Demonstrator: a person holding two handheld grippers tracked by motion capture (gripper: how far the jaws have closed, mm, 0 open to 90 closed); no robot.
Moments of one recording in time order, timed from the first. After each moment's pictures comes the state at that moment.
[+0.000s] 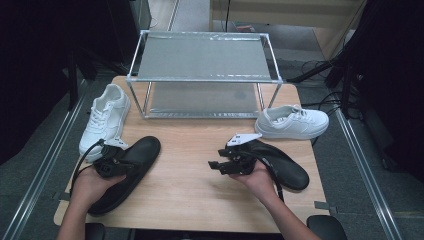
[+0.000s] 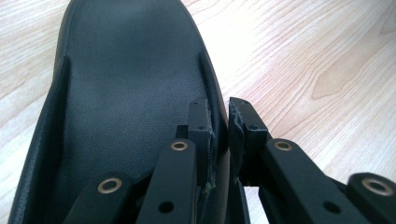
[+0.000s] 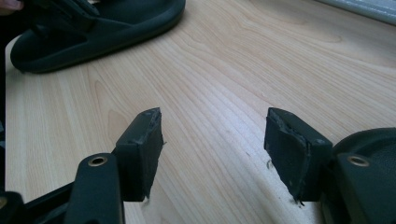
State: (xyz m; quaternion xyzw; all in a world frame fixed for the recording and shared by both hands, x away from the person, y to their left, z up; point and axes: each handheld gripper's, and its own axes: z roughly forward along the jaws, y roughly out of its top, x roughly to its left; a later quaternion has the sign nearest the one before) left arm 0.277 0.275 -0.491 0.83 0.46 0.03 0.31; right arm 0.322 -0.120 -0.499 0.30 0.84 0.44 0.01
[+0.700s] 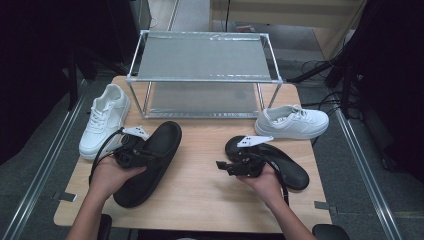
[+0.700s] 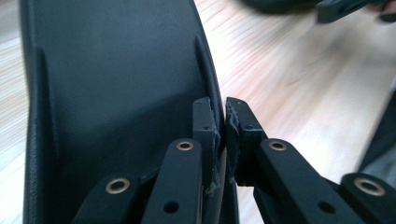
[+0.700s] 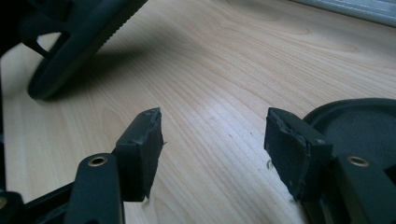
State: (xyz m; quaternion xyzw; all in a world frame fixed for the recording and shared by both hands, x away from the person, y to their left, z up) left arm 0.293 0.208 -0.448 0.85 0.39 -0.01 0.36; right arm 0.313 -0.145 -0.497 0.34 0.83 0.45 0.02
